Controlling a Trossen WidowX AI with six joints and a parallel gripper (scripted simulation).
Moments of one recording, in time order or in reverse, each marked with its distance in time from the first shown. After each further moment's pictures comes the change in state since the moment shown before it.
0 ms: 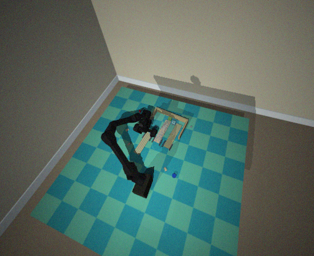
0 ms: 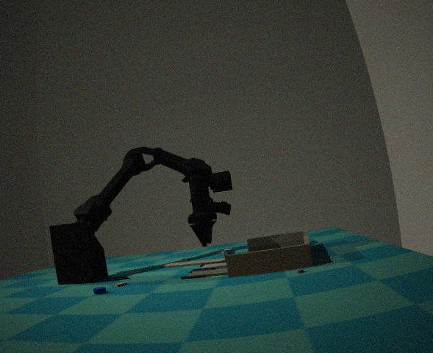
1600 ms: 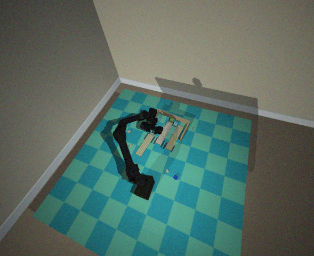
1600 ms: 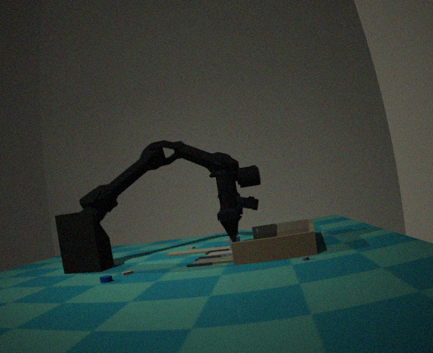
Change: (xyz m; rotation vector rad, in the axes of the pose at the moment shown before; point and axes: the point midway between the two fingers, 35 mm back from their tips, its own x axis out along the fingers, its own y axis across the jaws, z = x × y) arm 0.032 -0.008 0.065 -0.008 -0.004 0.003
